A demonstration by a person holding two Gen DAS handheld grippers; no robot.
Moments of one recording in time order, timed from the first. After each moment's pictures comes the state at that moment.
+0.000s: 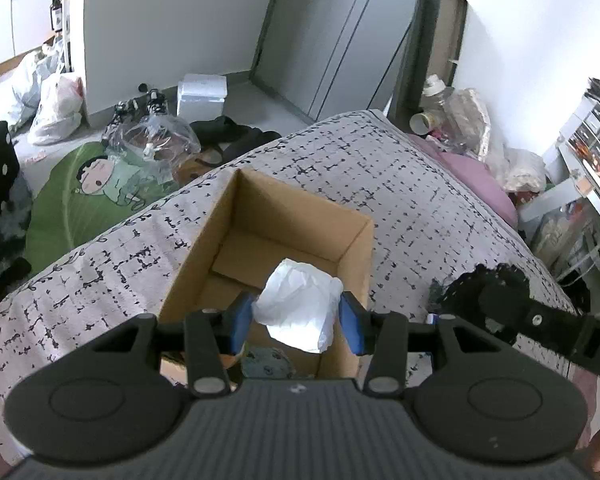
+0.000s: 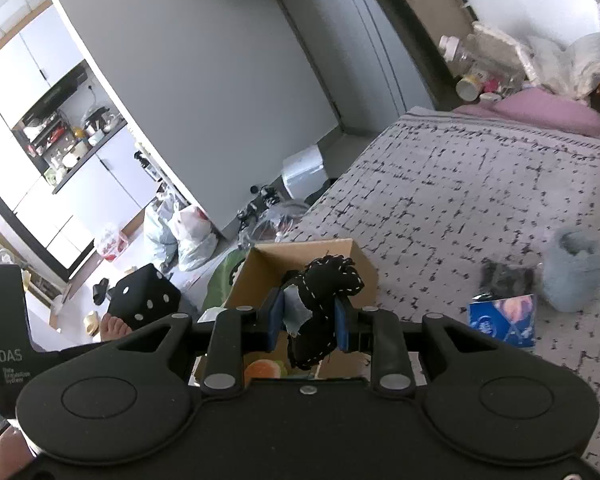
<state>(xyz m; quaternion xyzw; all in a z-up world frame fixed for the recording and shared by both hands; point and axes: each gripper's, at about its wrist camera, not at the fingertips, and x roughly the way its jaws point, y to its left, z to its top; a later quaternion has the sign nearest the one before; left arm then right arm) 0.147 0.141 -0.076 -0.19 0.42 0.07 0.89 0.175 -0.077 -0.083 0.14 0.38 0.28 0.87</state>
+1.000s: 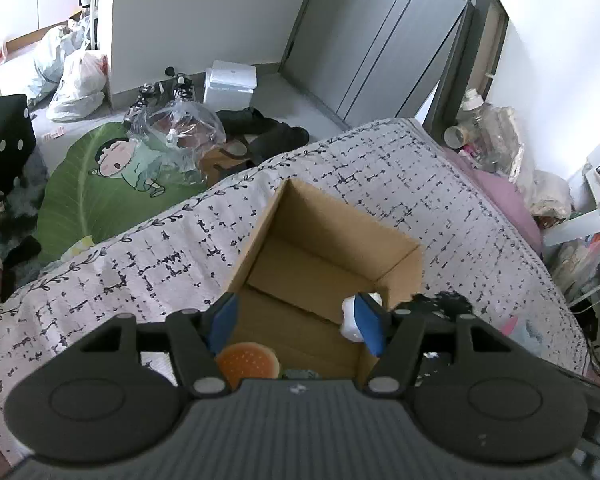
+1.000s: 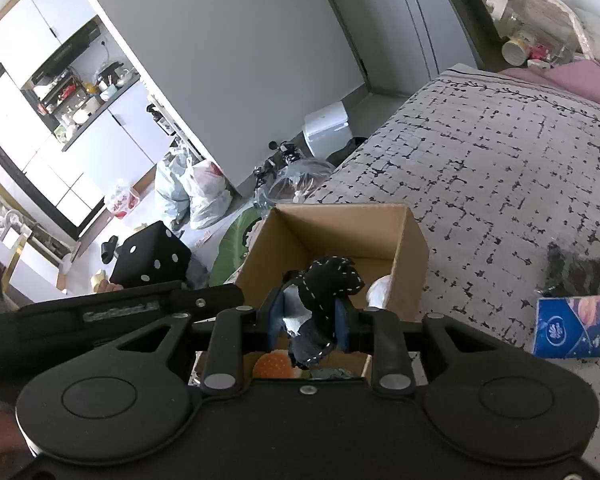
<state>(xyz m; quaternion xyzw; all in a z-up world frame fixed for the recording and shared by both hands) 0.161 0.181 -0.083 -0.22 0.42 0.10 0.87 0.202 -0.018 -0.114 0.11 0.42 0.32 0.84</state>
